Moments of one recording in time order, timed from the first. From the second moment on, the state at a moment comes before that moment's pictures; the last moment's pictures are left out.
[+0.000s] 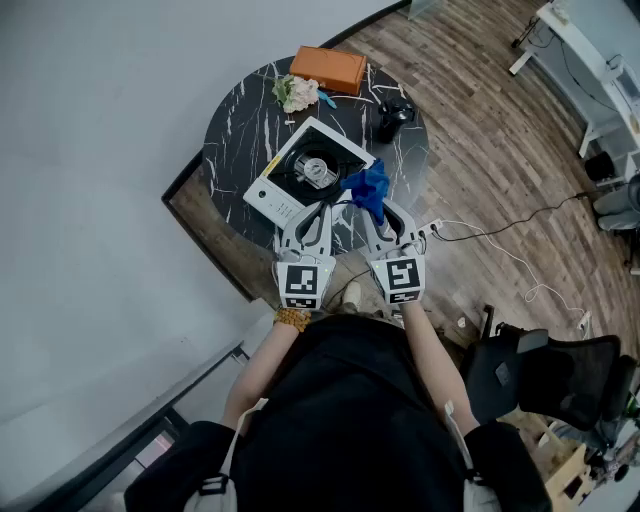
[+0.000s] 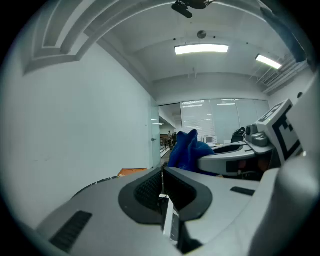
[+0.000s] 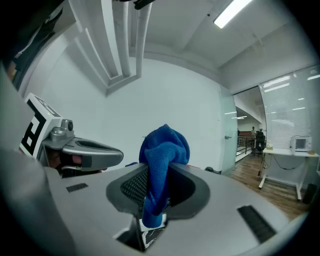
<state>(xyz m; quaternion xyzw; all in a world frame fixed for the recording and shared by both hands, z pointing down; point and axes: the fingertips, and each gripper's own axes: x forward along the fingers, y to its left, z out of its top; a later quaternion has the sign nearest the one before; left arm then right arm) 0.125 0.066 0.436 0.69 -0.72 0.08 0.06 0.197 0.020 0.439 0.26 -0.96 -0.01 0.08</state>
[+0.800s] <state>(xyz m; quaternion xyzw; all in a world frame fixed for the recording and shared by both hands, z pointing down) -0.011 0.097 0.619 0.66 -0.65 0.21 0.31 0.132 -0.061 0.643 0.09 -0.89 -0.04 0.45</state>
